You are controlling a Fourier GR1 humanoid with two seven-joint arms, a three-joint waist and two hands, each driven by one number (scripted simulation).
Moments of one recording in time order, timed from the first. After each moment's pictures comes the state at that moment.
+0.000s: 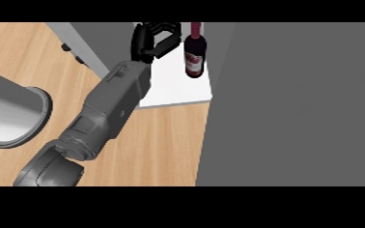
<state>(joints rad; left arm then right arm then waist) -1.18 0.05 -0.09 -0.15 0.49 0.25 -0.65 0.41 -0.49 0.54 -2.50 -0.04 -0.27 -0.03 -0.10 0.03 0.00</state>
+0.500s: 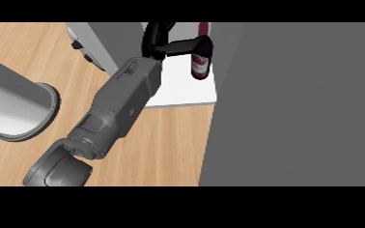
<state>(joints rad) -1.22 0.01 -0.07 -0.18 0.51 0.16 -0.62 0.44 -0.50 0.51 -2.51 -0.05 -0.27 -0.01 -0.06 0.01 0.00</state>
